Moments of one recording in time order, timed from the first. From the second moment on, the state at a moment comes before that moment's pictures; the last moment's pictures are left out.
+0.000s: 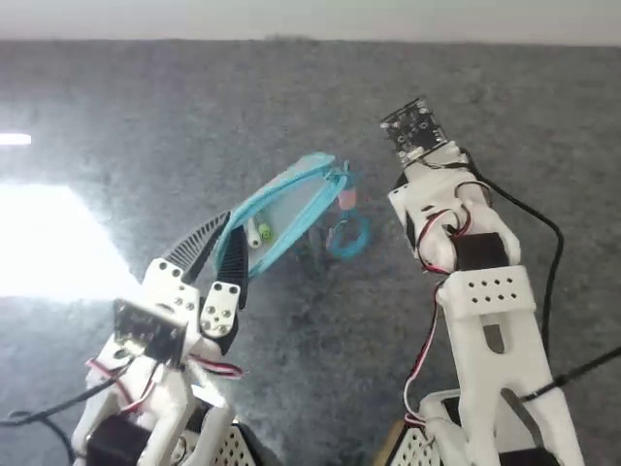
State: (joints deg) left arm 14.3 -103.3 63.3 58.2 -2.2; right arm -12.4 -34.2 41.1 39.0 24.8
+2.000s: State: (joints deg) left arm 14.2 -103.3 61.1 64.6 -3.2; right arm -32.7 -63.5 44.4 60.2 11.2
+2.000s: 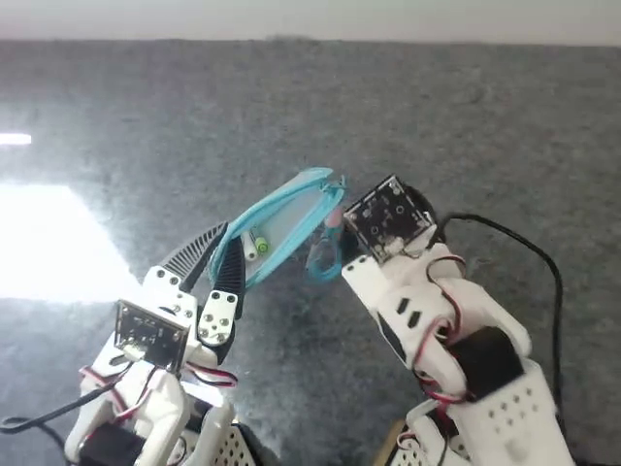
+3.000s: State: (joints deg) left arm 14.2 -103.3 61.1 64.6 -3.2; right arm -29.0 -52.6 50.8 36.2 3.8
